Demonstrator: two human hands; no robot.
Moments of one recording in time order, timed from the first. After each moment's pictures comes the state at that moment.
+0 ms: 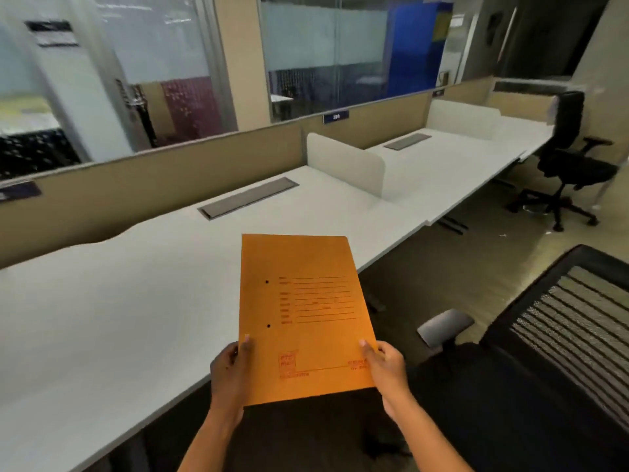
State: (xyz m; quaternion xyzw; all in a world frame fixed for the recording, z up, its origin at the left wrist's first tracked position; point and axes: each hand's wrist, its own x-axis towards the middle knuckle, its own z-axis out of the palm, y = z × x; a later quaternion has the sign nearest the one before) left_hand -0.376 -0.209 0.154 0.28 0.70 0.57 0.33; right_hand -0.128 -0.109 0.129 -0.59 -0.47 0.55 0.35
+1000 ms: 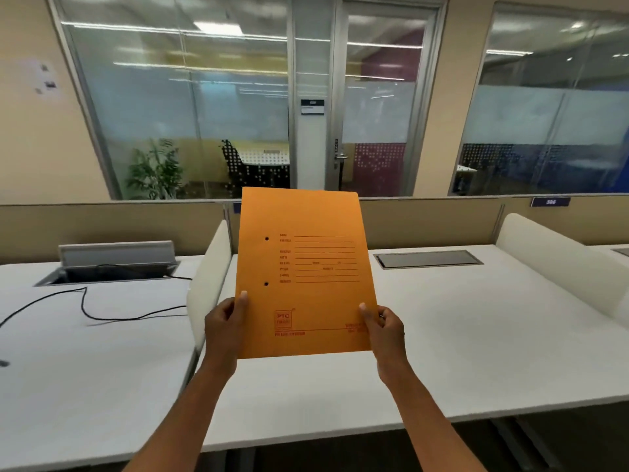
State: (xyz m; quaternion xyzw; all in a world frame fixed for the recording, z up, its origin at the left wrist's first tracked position) left_hand -0.632 -0.373 0.294 0.14 0.69 0.71 0.03; right_hand -0.486 -0.161 0.270 -0.33 -0.65 0.60 0.33
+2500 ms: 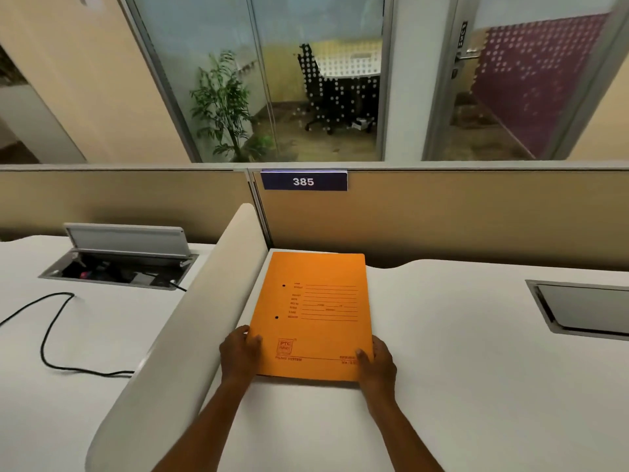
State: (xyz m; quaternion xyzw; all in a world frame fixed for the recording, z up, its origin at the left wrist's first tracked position) left_hand -1.041 -0.201 0.107 -0.02 0.90 0.43 0.01; right_hand -0.937 0.014 0.077 -0.38 -0.73 0.56 0.08
